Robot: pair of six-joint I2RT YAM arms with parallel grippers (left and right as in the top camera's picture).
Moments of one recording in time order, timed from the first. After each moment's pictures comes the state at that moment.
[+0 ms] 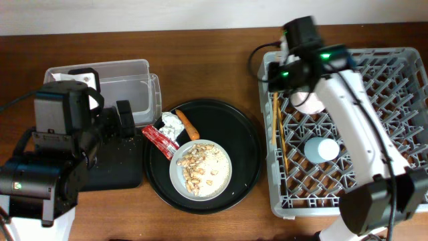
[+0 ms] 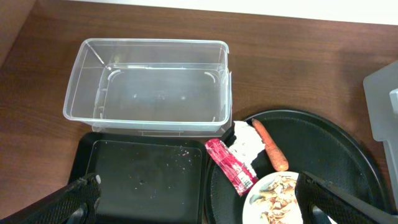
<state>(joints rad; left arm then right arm) -0.14 1.16 1.62 -1.24 -0.19 -0.18 0.21 1.78 1.78 -1.12 -0.06 0.26</state>
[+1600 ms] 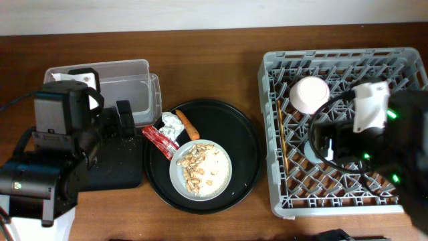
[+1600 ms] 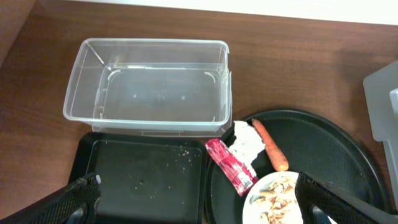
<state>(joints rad) -0.14 1.16 1.62 -1.24 -0.19 -0.18 0.19 1.05 1.68 -1.30 -0.01 0.02</state>
